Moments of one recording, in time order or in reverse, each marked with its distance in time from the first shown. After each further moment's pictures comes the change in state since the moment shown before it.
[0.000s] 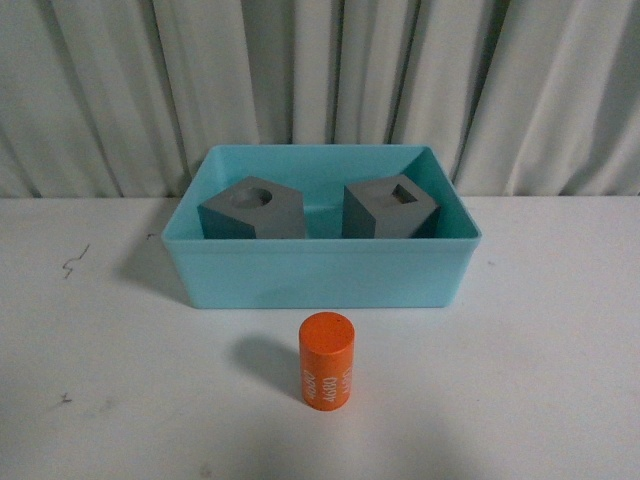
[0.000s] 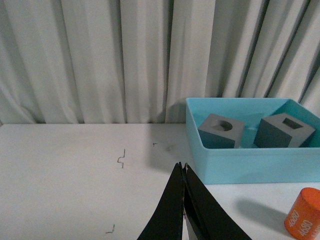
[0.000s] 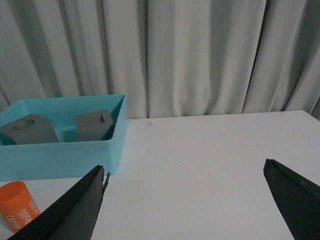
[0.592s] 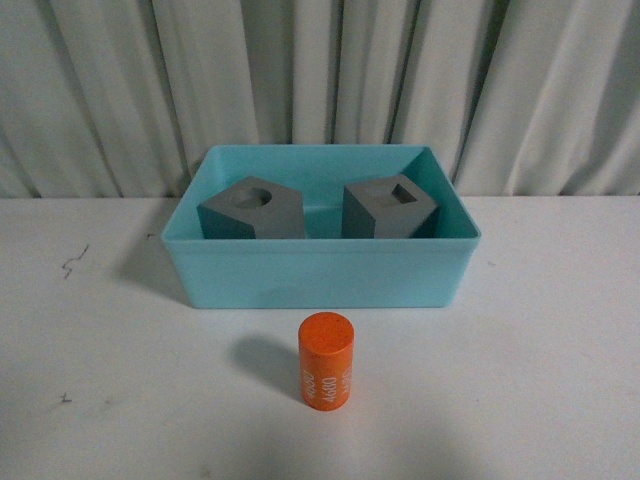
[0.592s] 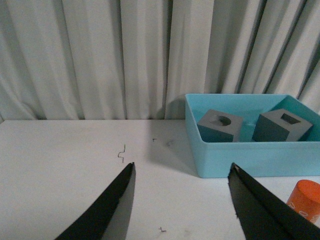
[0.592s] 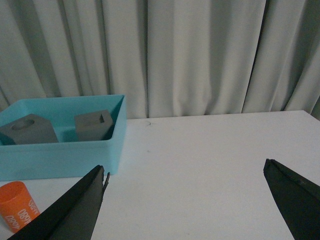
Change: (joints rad) left arm 0.000 -0.168 0.001 -0.180 0.000 0.000; right arm 0.000 0.000 0.000 0.000 0.000 0.000
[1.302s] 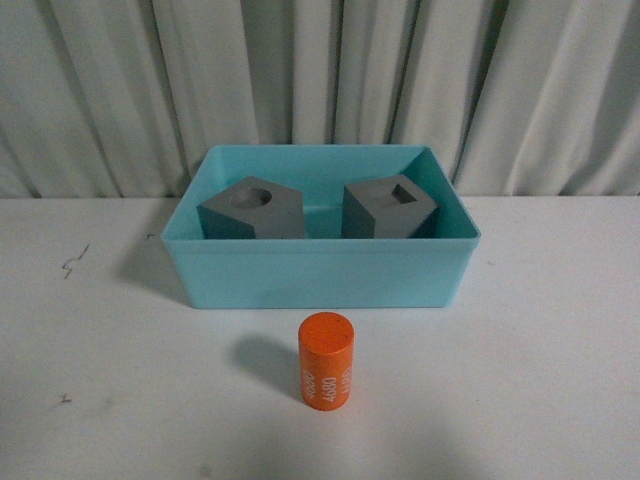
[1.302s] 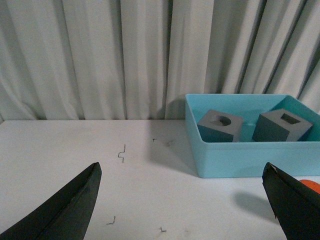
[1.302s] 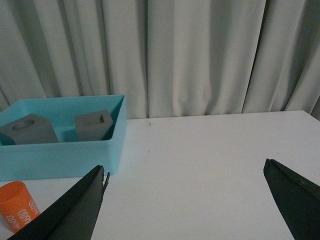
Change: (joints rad) left arm 0.000 0.000 0.000 0.000 0.000 0.001; right arm 0.000 0.000 0.000 0.000 0.000 0.000
